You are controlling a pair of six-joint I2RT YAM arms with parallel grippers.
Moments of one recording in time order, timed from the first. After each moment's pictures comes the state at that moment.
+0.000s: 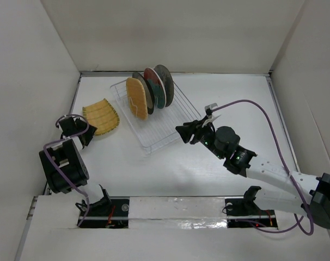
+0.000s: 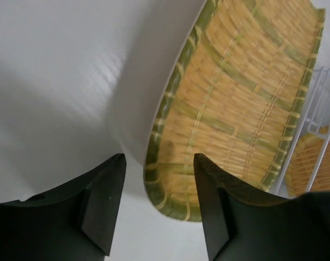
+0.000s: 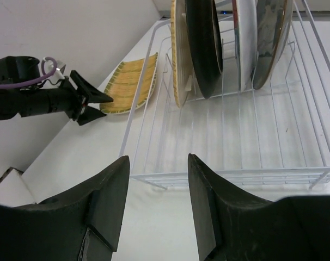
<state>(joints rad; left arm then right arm) 0.43 1.53 0.65 0.10 0.19 -0.71 0.89 1.05 0.67 0.37 0.19 0.42</state>
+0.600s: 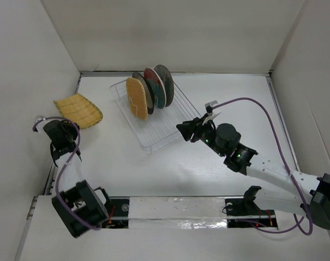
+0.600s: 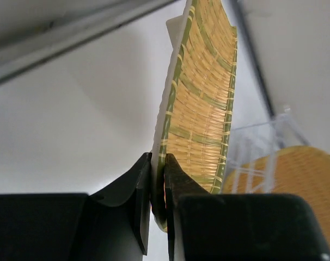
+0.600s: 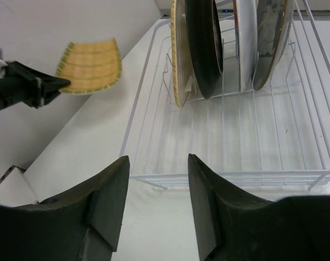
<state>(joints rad) 0.54 1.15 0.58 0.08 0.11 -0.80 0.86 1.05 0.69 0.34 0.15 0.42</state>
